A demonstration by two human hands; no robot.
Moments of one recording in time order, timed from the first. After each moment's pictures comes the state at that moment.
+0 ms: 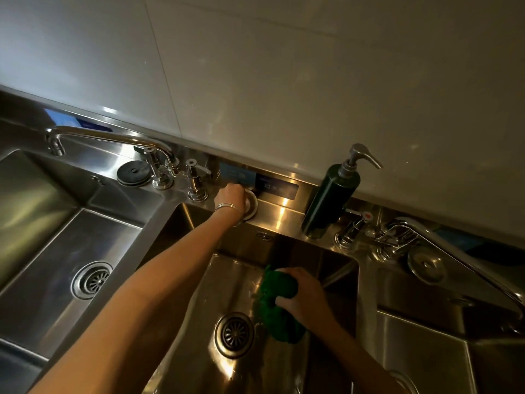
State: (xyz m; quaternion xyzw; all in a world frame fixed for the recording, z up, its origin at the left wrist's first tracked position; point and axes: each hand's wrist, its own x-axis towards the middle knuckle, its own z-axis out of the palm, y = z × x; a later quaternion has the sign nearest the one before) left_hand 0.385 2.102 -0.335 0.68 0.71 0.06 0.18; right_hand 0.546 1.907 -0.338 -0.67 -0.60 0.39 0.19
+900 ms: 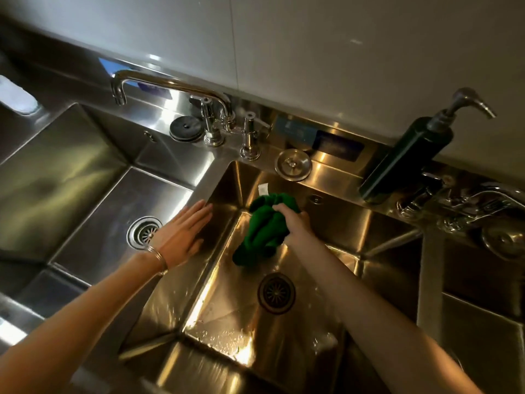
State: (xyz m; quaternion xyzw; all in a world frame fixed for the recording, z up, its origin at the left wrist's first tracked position) left_hand 0.154 1.943 -0.394 0.85 0.52 -0.04 0.05; right_hand 0.411 1.982 -0.373 -0.66 -0.08 0.65 0.37
